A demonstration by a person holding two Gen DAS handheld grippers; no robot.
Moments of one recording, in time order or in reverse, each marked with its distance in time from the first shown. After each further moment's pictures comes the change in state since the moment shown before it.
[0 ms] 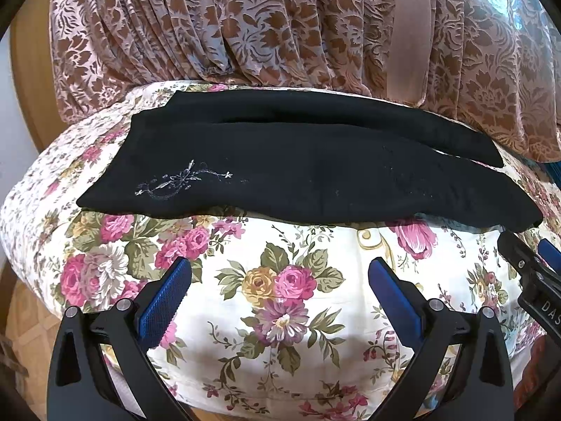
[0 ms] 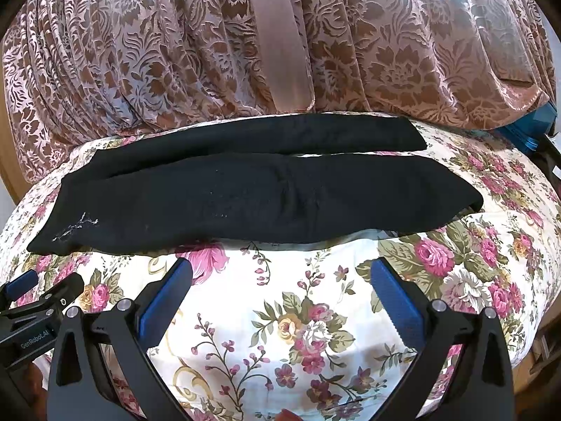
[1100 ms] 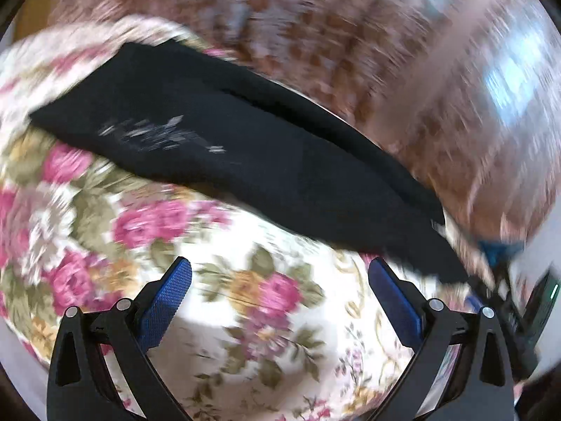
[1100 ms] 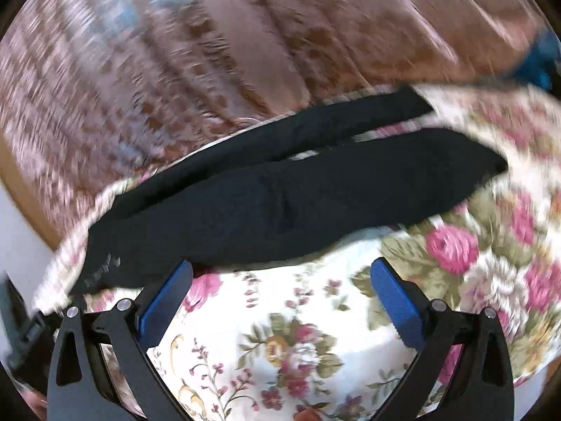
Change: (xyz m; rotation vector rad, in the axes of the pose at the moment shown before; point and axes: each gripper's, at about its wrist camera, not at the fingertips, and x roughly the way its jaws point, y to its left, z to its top) left arm 0.039 0.080 -0.007 -0.380 0.027 -0.358; right arm 0.027 -0.088 0.006 0.329 0.053 0.191
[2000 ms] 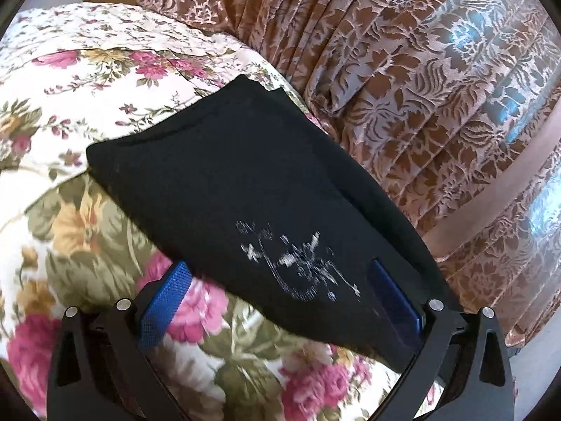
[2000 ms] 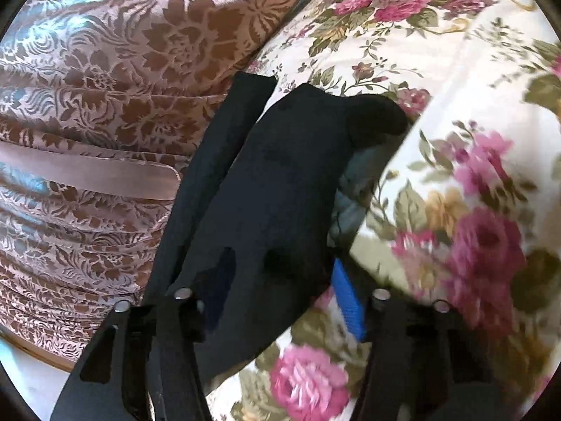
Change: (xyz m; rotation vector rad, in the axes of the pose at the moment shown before) left arm 0.014 0.119 0.078 -0.234 -0.231 0.046; right arm 0.041 -0.188 0.078 0.591 0.005 0.096
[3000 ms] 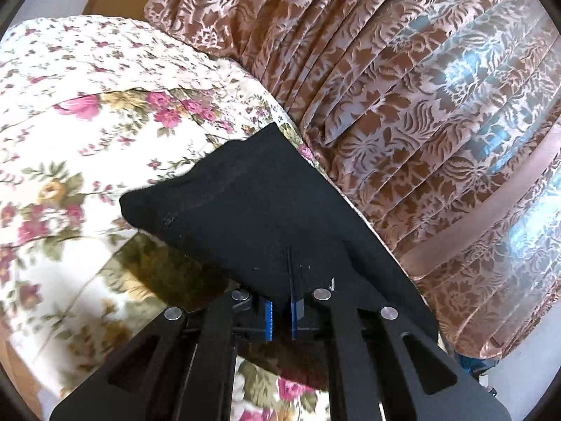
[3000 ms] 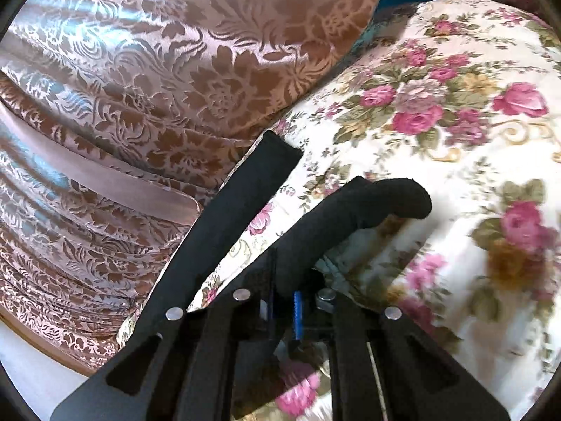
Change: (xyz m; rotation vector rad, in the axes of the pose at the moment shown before) left arm -0.069 0.016 0.044 -0.052 -0.013 -0.056; right arm -0.075 0.017 0.009 -0.148 -0.145 -0.009
